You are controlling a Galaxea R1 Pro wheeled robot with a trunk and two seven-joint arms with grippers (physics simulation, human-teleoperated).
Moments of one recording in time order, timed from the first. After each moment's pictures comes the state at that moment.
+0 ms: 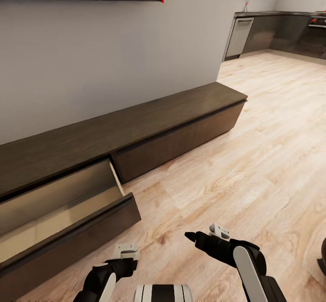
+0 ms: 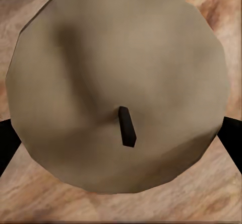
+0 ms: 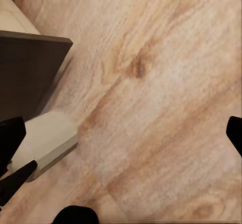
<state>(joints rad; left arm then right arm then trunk) -0.17 -0.11 -0.12 -1.23 0.18 0.70 0.18 -0.19 0.07 -0.01 -1.55 -0.68 0.98 -0.20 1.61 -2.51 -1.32</state>
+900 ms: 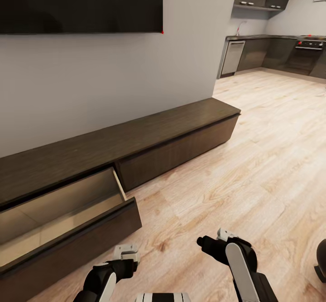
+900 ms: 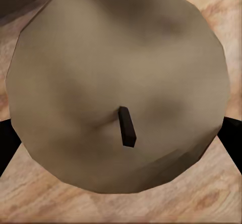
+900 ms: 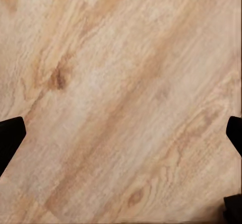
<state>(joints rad) -0.17 -0.11 -0.12 -1.23 0.18 0.73 0.18 -0.20 0.14 0.00 -1.56 -0.68 0.98 -0.67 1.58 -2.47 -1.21</state>
